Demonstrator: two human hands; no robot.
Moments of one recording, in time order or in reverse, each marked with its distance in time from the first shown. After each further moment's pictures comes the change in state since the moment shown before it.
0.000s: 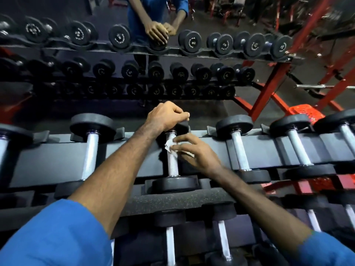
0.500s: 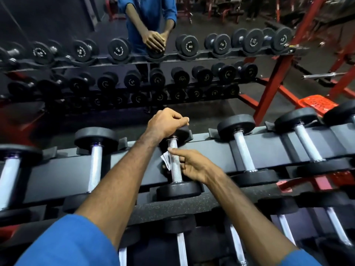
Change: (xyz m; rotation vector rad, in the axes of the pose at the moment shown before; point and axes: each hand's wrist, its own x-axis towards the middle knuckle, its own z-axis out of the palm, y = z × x) left_hand 0.004 -0.001 0.003 0.026 0.015 0.001; right_hand 0.027 -0.027 0.026 1.321 -0.018 1.080
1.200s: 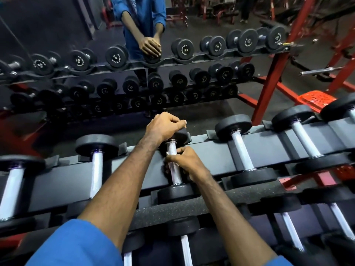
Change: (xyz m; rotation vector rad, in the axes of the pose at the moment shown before) left_hand 0.000 -0.001 0.002 0.004 -0.003 -0.013; right_hand 0.029 0.012 0.003 -0.442 0.291 -0.198
